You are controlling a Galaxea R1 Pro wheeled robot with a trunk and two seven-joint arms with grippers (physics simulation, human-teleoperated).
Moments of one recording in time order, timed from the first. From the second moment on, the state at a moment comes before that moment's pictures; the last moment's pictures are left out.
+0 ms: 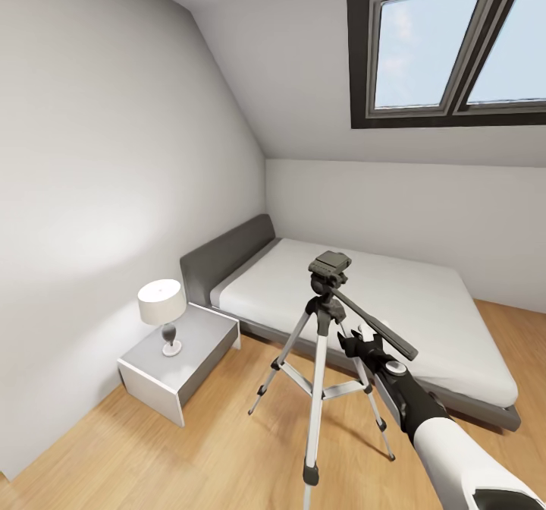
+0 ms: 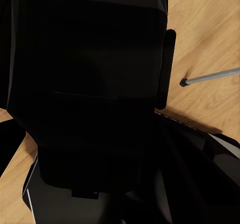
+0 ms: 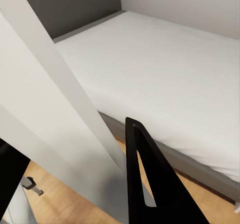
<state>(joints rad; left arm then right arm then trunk) -0.20 0.01 -0.21 -0.02 0.64 -0.04 -0.03 -0.72 -0.03 -0.04 -0.53 0.12 -0.08 0.14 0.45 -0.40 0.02</state>
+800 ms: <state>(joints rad) -0.20 0.01 -0.21 -0.02 0.64 -0.04 -0.03 -0.72 -0.03 -0.05 -0.53 0.11 -0.08 0.08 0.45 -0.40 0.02</state>
